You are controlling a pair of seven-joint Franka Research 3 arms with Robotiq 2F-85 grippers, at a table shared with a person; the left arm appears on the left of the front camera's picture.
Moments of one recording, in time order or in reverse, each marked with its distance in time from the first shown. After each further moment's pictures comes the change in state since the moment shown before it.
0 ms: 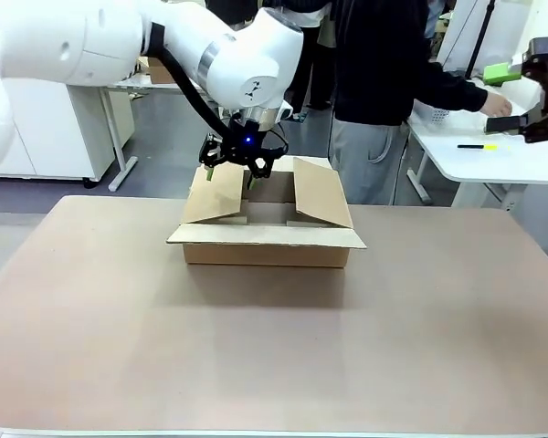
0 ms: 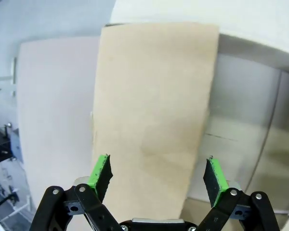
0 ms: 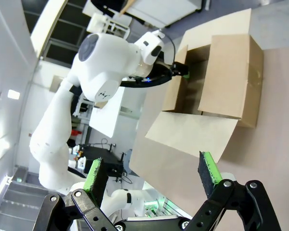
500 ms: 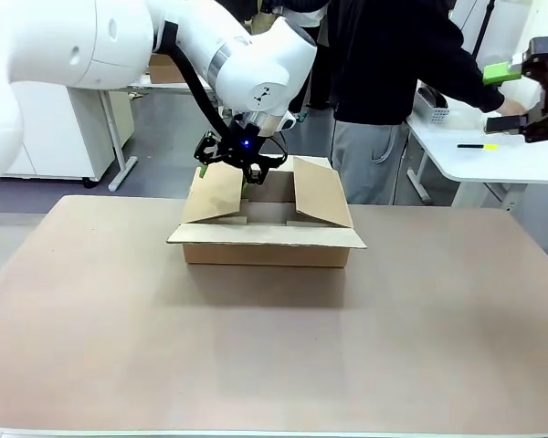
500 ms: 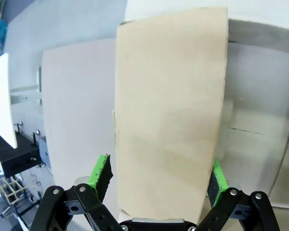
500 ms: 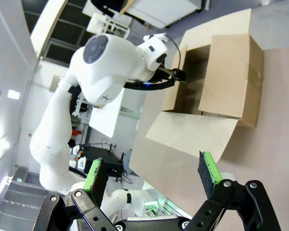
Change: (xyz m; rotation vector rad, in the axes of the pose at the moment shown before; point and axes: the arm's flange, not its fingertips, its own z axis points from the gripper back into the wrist) left arm -0.006 0.000 0.003 0.117 -0.009 -0.109; right arm 0.000 0.000 0.000 0.000 0.000 0.000
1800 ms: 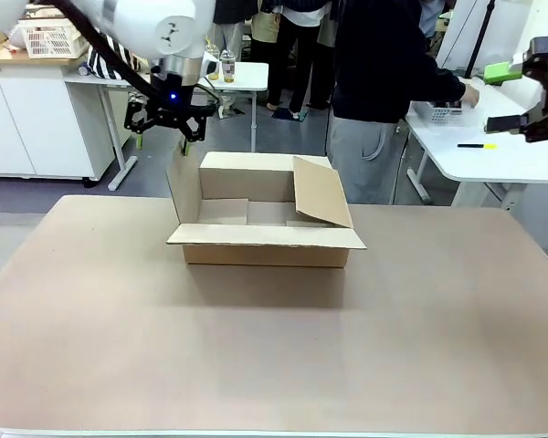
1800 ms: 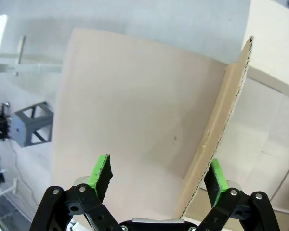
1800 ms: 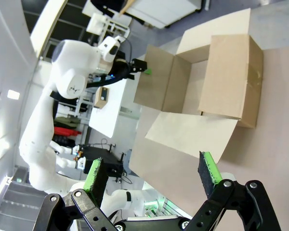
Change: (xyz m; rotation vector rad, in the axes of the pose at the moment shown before) left arm 0.009 0.160 0.002 -0.145 0.038 0.275; right arm 0.000 0.000 0.000 -0.001 -0.001 0.000
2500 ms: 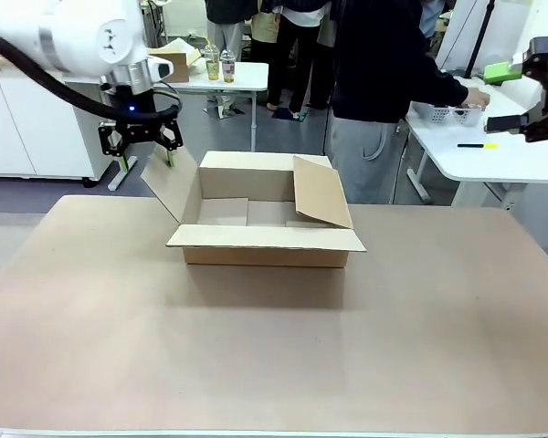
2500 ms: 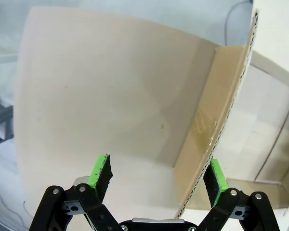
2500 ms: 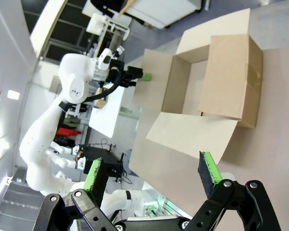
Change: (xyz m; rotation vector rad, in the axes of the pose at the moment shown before) left arm 0.002 0.070 -0.046 -0.313 0.115 0.006; right arm 0.000 0.000 0.000 0.000 0.000 0.000
